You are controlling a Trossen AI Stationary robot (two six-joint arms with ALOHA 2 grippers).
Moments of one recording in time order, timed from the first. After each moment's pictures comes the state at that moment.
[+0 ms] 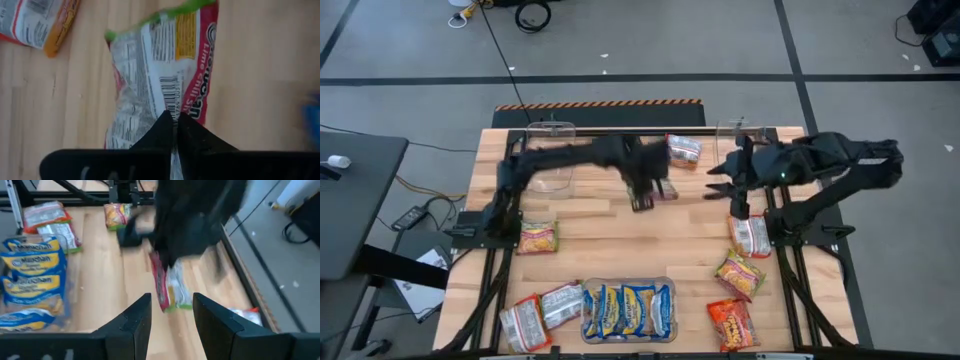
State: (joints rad) left arm 0.16 2.05 2.07 -1.18 0.04 0.05; right arm 0.22 1.18 1.57 -1.09 0.37 0.16
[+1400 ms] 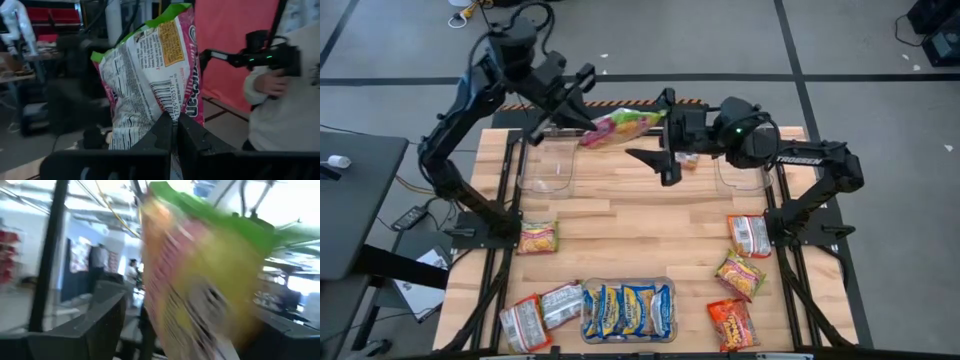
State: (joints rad) left arm 0.55 1.55 2.14 -0.70 1.13 0.15; right arm -0.10 1.52 1.57 0.34 -0.21 -0.14
